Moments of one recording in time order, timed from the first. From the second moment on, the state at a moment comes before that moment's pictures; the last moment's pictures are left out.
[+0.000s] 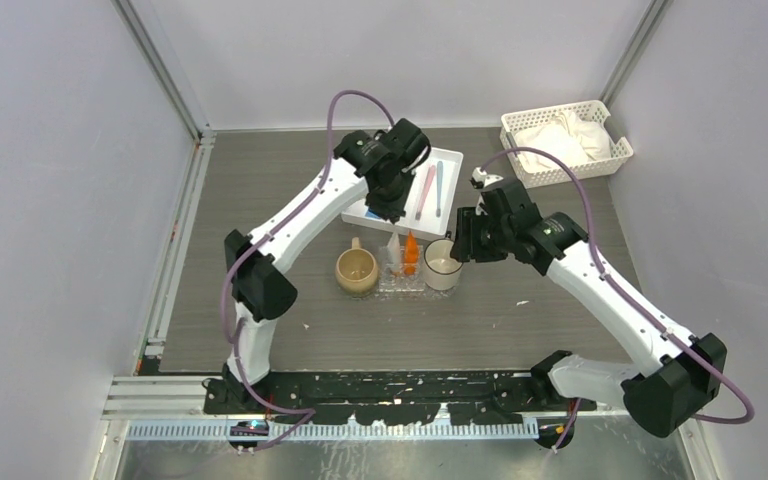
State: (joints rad) left arm -0.77 2.06 2.25 -1.36 -0.14 -0.37; right arm 0.53 1.16 1.10 -0.80 -0.04 0.42
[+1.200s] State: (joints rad) left arm -0.43 1.85 1.64 -0.68 0.07 -0.36; right arm 0.27 2.38 2.18 -0.89 -0.04 0.48
